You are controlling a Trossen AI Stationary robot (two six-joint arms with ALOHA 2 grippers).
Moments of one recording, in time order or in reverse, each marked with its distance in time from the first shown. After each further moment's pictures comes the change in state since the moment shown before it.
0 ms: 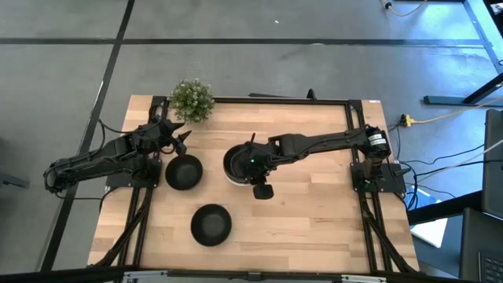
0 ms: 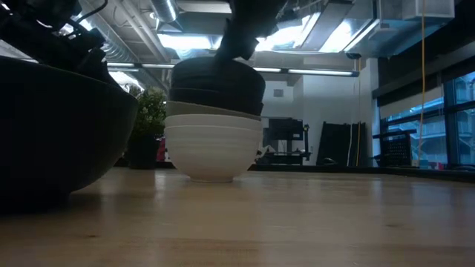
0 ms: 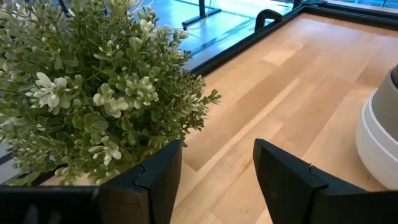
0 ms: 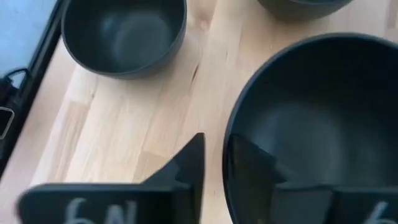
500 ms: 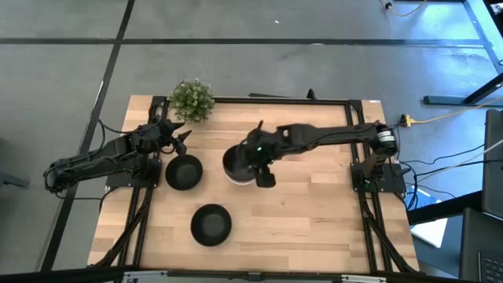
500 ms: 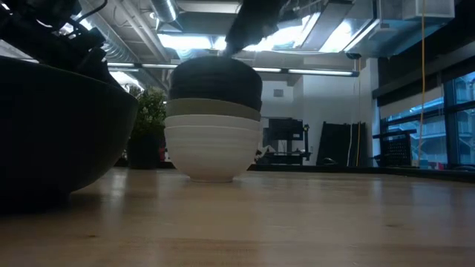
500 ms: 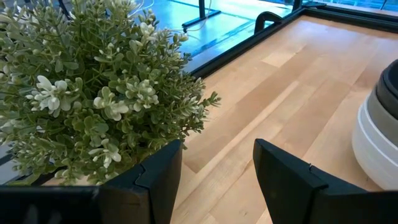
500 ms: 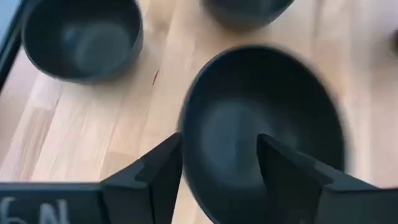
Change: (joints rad) left arm 0.000 0.000 0.000 0.007 0.000 0.000; right arm -0.042 -0.086 0.003 -0.035 0.111 -0.043
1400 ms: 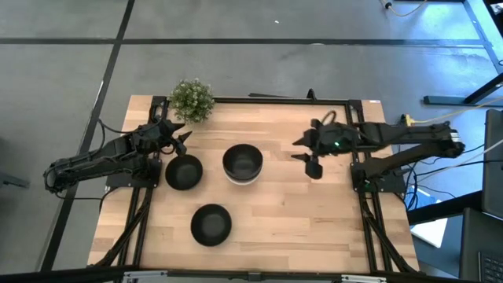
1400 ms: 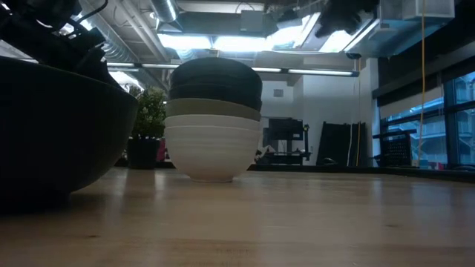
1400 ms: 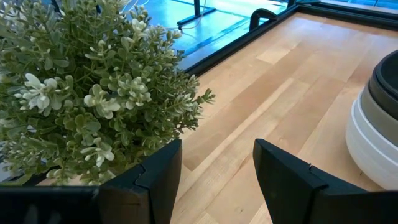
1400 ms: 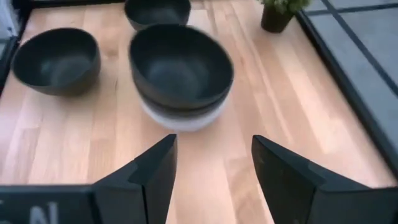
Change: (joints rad) left arm 0.000 0.000 0.000 -0.007 0.022 0.004; right arm 0.019 -0.746 -0.651 0.152 0.230 0.261
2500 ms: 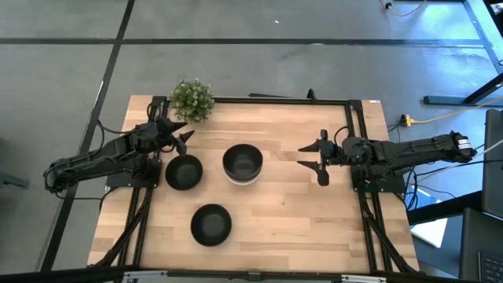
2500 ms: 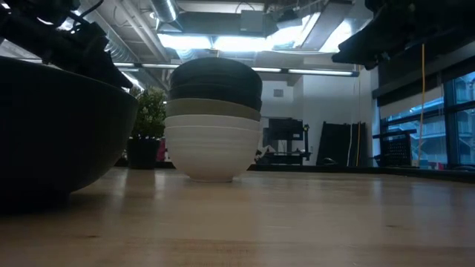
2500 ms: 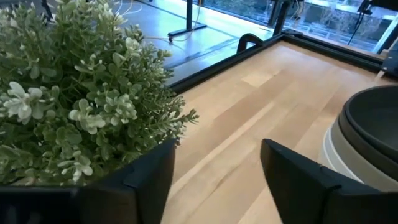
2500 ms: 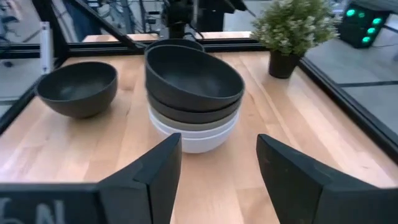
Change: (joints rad) left arm 0.000 0.000 0.000 0.074 0.040 -0.096; right arm 0.018 -0.350 -0.612 0.623 0.023 -0.088
